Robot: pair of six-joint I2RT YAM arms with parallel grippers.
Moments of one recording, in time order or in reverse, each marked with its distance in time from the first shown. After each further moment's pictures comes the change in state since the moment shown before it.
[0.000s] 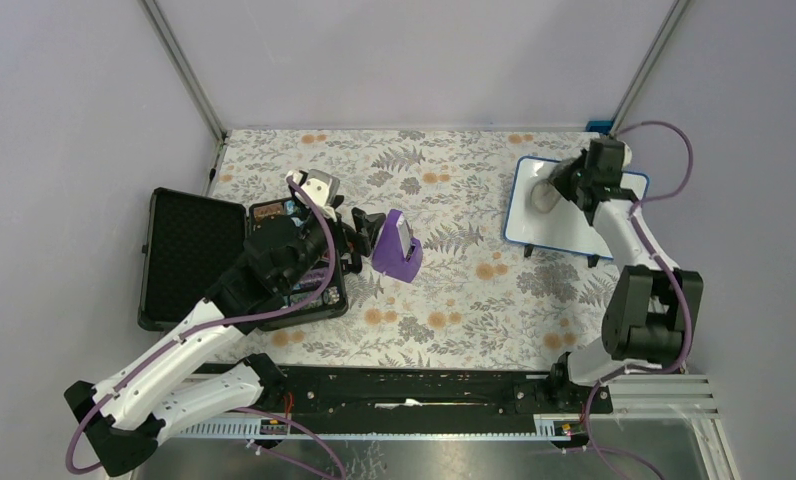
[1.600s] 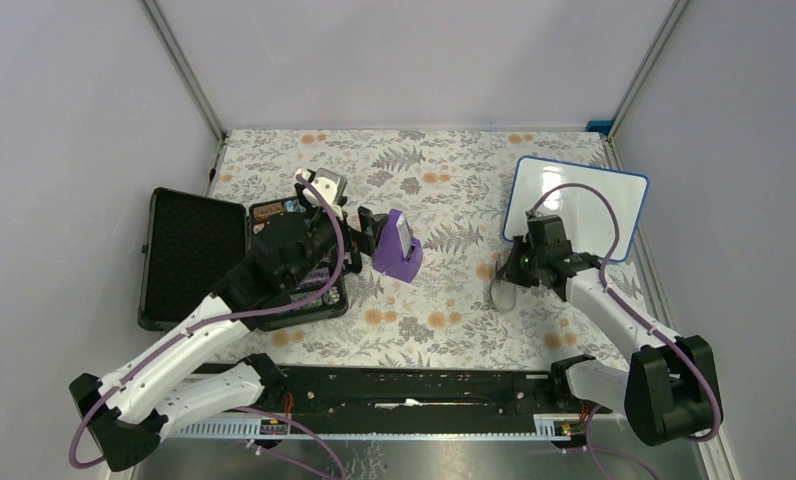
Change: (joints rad) left arm -0.002 0.035 0.000 -0.001 -0.014 0.000; right arm 0.368 -0.329 -0.418 -0.214 -0.071 -0.174
